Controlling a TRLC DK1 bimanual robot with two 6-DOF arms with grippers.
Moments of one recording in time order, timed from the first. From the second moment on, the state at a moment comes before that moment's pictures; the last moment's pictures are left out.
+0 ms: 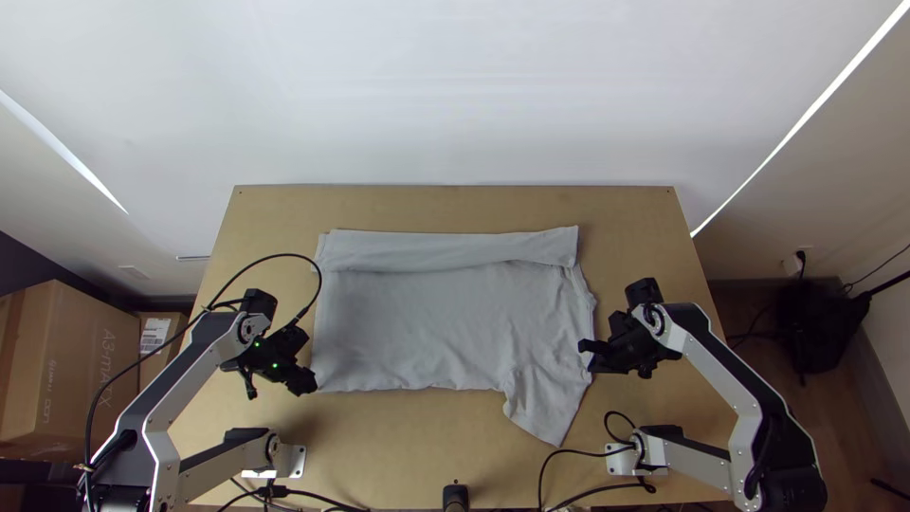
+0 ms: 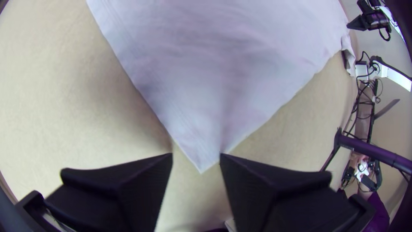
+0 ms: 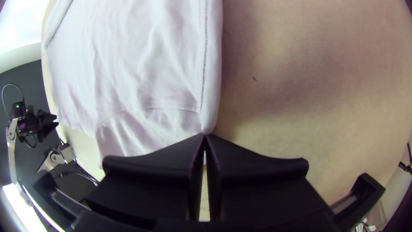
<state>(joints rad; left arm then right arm) 0.06 1.24 0.68 -1.06 0.23 0.54 0.08 1.28 0.69 -0.98 -0.34 0.17</state>
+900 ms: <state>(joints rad) 0.25 1.25 0.77 -1.06 0.33 0.65 -0.04 1.33 0.82 -1.04 -0.36 0.12</state>
